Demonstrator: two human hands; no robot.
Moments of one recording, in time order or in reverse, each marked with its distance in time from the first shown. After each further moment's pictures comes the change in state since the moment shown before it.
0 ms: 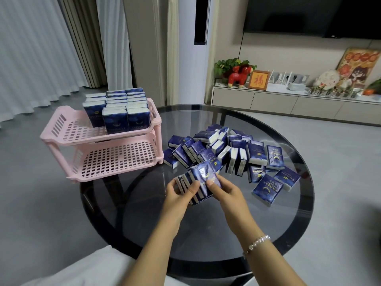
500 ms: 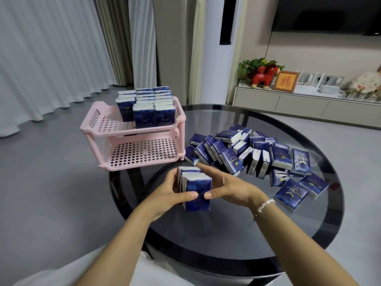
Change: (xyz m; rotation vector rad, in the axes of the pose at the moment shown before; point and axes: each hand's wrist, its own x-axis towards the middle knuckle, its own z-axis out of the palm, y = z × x) left_hand -0.011 0.043 -0.077 0.339 -0.285 0.063; right_hand 0.054 -0.010 0.012 -0.260 -0.769 0.266
